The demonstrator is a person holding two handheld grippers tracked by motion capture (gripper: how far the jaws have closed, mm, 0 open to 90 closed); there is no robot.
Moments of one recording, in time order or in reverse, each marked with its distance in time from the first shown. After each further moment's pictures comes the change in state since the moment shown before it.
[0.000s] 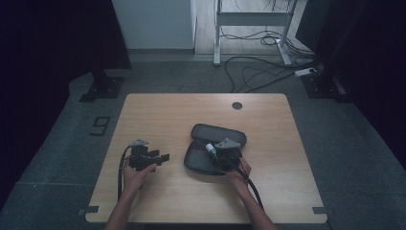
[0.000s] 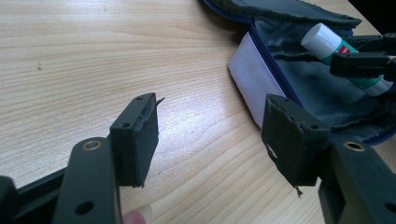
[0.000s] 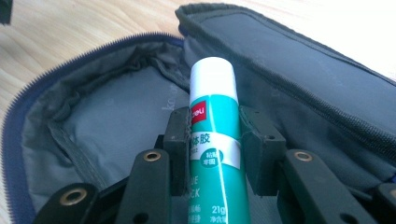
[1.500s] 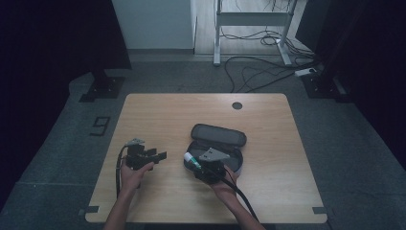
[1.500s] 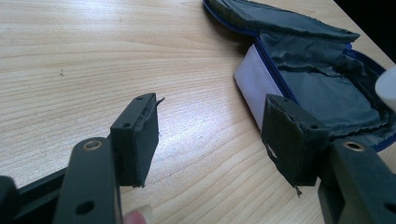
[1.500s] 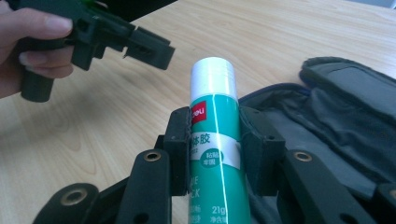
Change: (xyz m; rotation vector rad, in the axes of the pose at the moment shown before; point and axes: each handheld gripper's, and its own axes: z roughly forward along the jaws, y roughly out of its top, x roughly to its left) left arm 0.006 0.001 -0.008 -0.034 0.006 -0.024; right arm 0.067 0.012 -0.036 -0.133 0.212 -0.041
